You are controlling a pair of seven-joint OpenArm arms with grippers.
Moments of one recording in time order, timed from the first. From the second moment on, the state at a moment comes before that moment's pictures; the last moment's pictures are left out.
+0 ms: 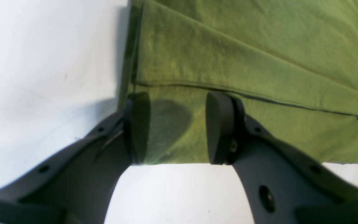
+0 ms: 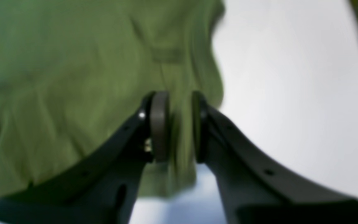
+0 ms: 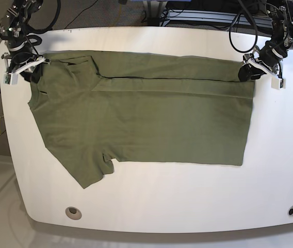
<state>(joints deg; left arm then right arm) 23.0 -18.0 -24.8 91.0 -47.2 -22.3 45.6 -22.1 10.7 41.5 97.3 27.3 27.8 -40.7</state>
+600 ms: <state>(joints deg) 24.9 -17.7 -24.8 96.4 -46.4 -22.6 45.5 -16.3 9.5 44.0 92.7 25.4 28.7 -41.1</state>
